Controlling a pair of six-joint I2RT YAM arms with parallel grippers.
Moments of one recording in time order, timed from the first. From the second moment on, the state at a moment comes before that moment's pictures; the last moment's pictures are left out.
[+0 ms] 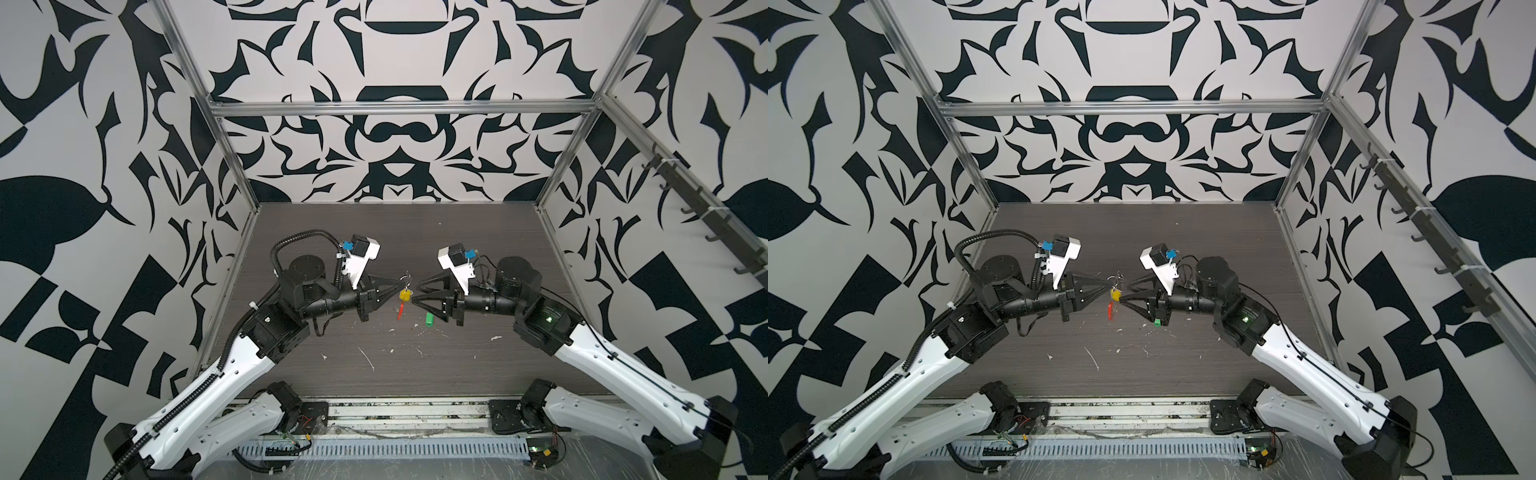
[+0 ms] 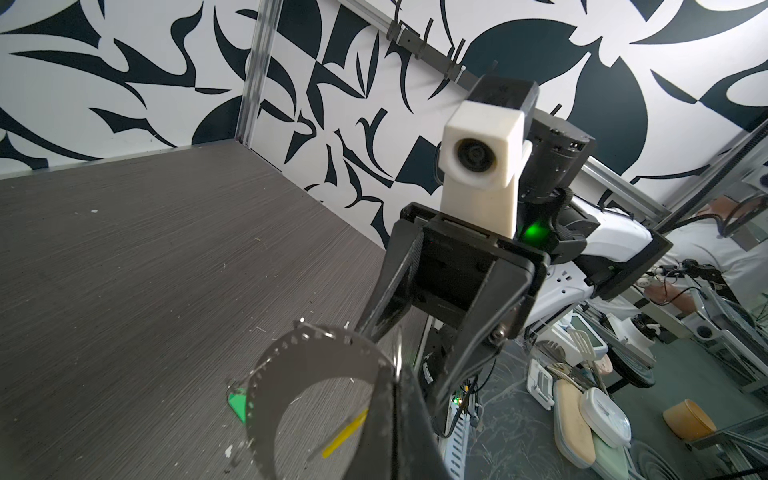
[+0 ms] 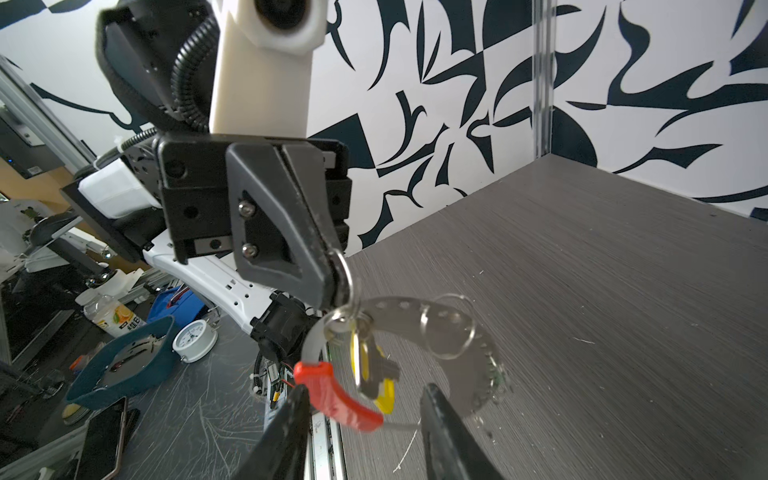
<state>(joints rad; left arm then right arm) -0.75 0.88 0.93 -0.17 0.57 -0.41 0.75 0.96 0.89 -0.11 -0.65 0.25</state>
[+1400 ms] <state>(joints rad) -0.75 0.86 0.90 -0.16 0.60 -0.42 0.81 0.96 0.95 -0.22 -0.54 0.12</state>
